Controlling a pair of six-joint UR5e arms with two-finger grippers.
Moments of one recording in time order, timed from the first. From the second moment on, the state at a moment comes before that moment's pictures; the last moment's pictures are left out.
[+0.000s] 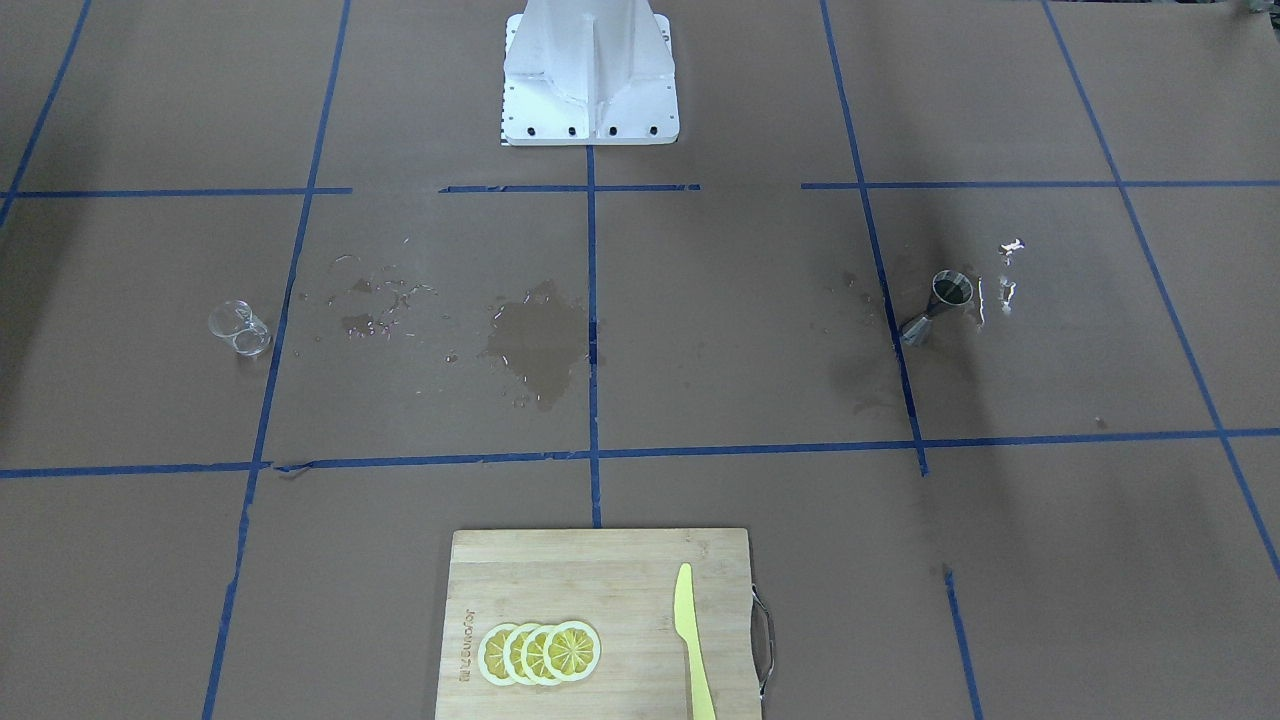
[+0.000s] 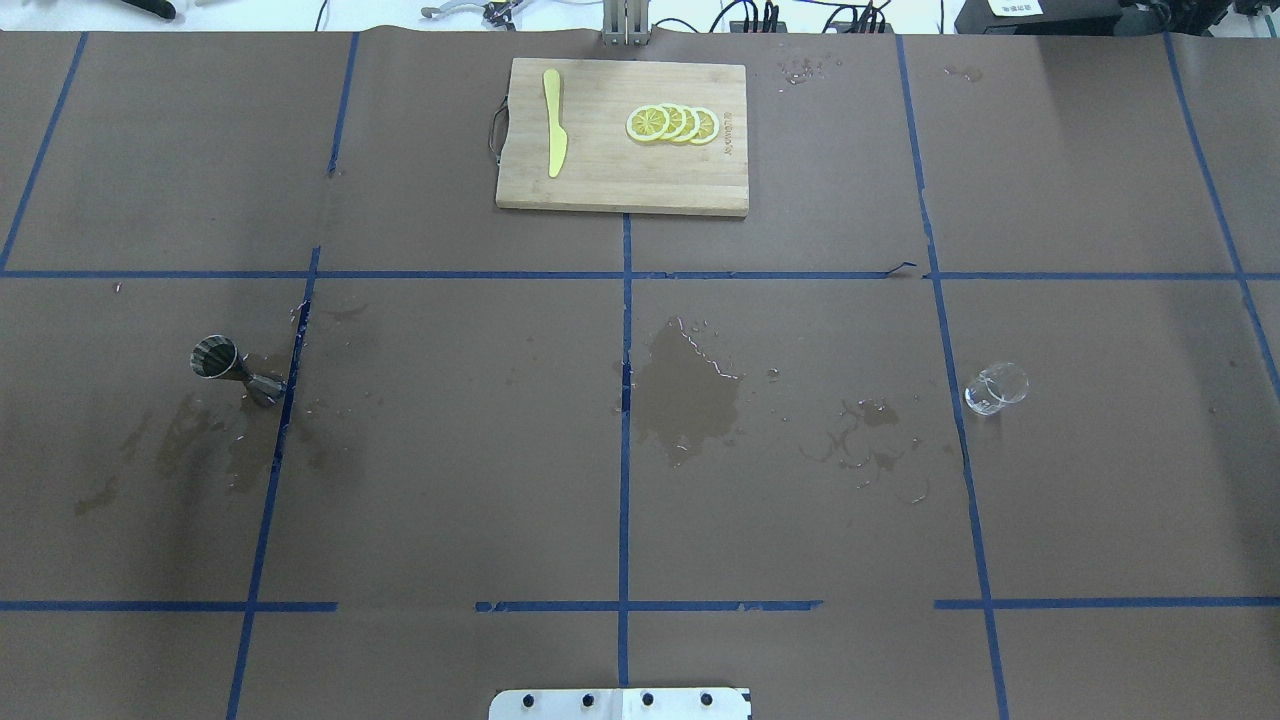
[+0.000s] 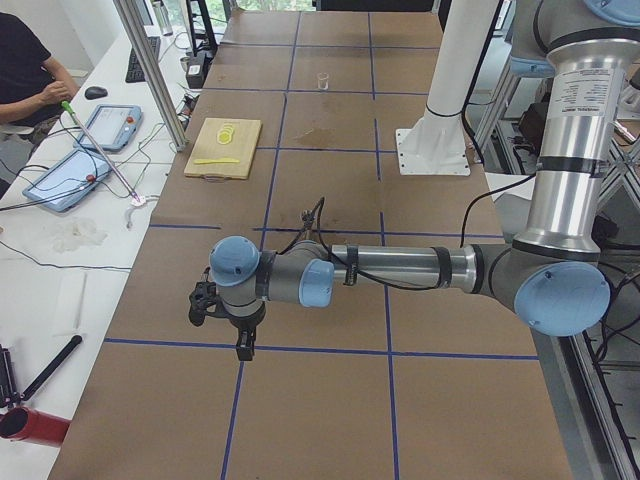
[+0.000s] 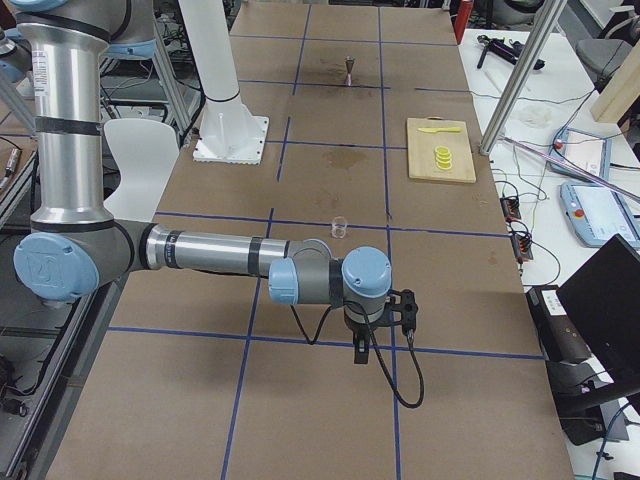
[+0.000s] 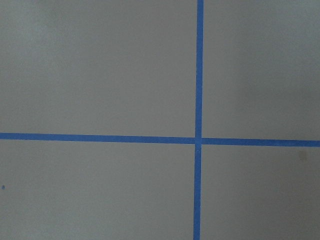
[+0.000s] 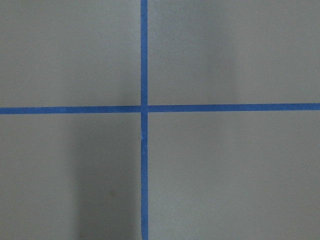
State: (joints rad) left arm -1.57 -1.65 -1.49 -1.68 -2.35 -0.10; right arm 1.61 -1.61 1.57 -1.48 2.36 0.04
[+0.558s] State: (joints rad) left arm -1.57 -1.65 -1.51 -1.67 -2.35 -0.11; right arm 1.61 -1.60 1.58 -1.48 2.36 0.04
